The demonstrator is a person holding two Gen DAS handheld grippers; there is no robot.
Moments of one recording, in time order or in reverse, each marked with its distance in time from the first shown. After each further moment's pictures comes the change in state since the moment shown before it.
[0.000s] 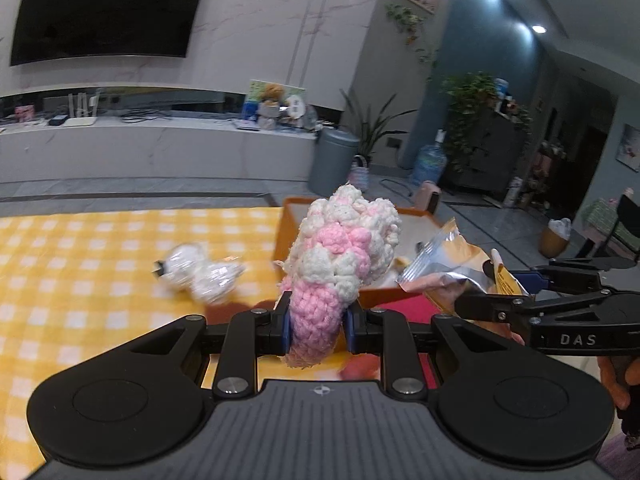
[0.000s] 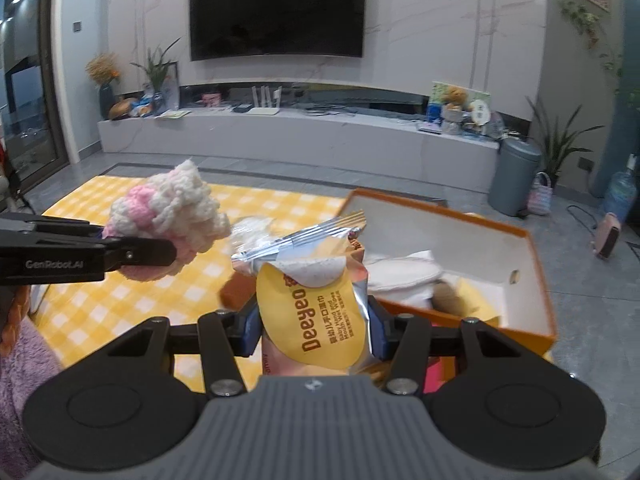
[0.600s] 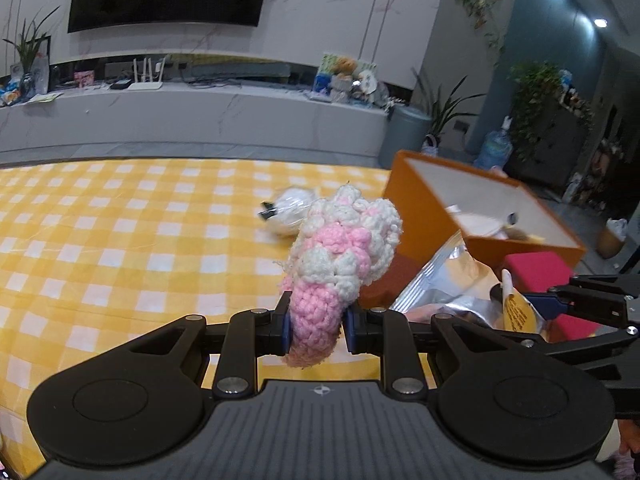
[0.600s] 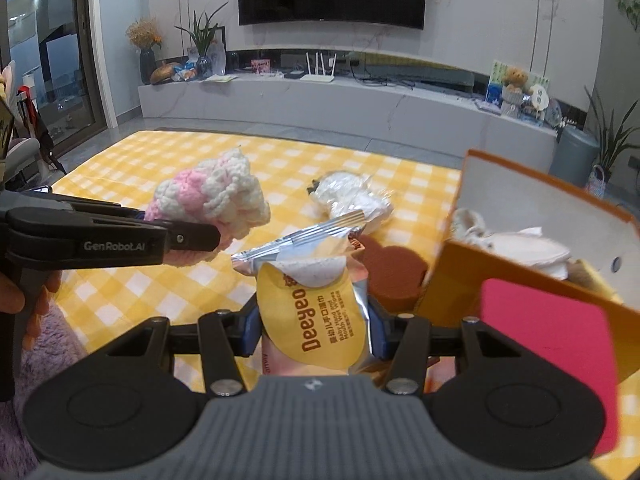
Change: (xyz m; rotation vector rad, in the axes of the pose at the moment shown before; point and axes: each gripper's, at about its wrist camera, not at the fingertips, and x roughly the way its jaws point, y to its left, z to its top) left arm -0.007 0.078 -0.046 -0.074 0.059 0.175; right arm 0.081 0.097 -0.029 -0.070 0.074 0.123
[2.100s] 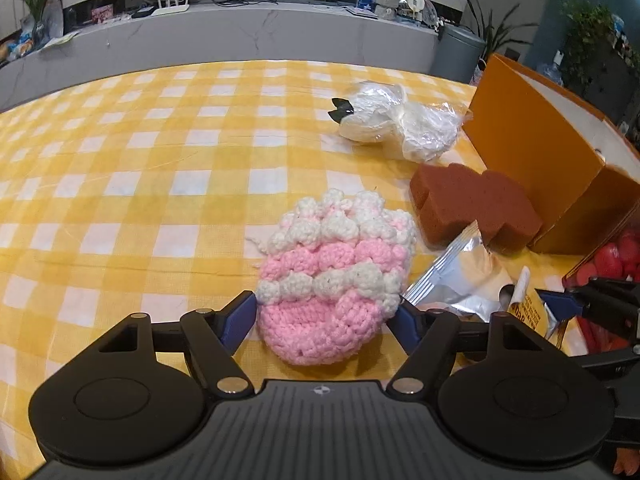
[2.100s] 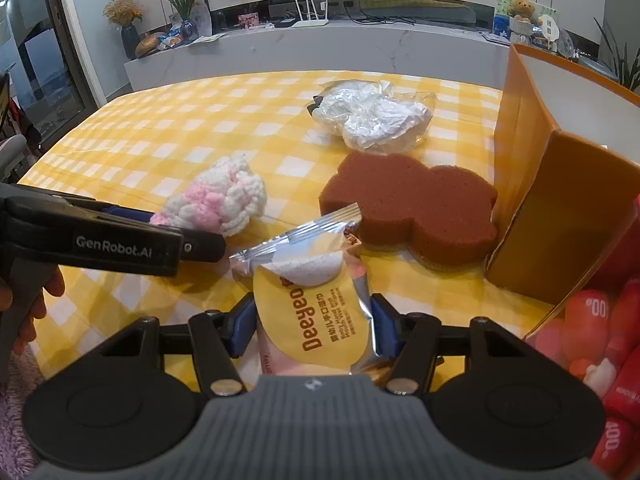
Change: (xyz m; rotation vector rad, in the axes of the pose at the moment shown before) left arm 0.087 0.048 -0.020 -0.002 0.266 0.135; right arm 0.120 0.004 -0.024 0.109 0.154 0.049
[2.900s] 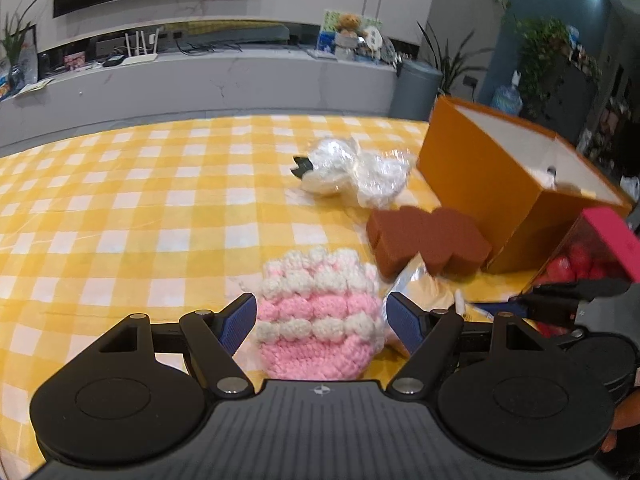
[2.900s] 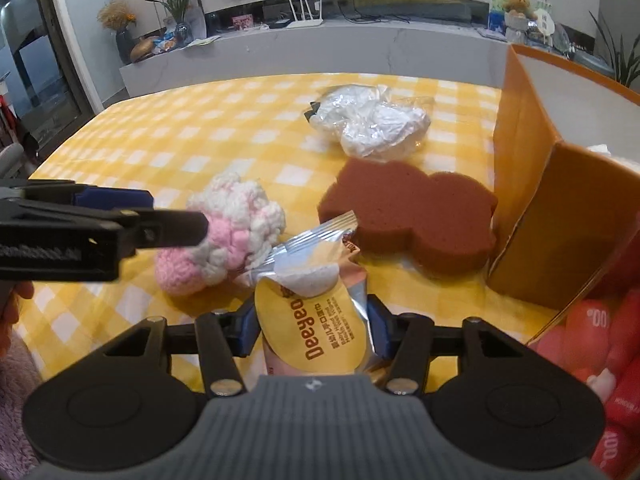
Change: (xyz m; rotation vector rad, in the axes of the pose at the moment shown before) left arm -0.029 -0.006 0.006 0.076 -0.128 -0.088; right arm 0.001 0.001 0.008 0.019 0.000 -0.002
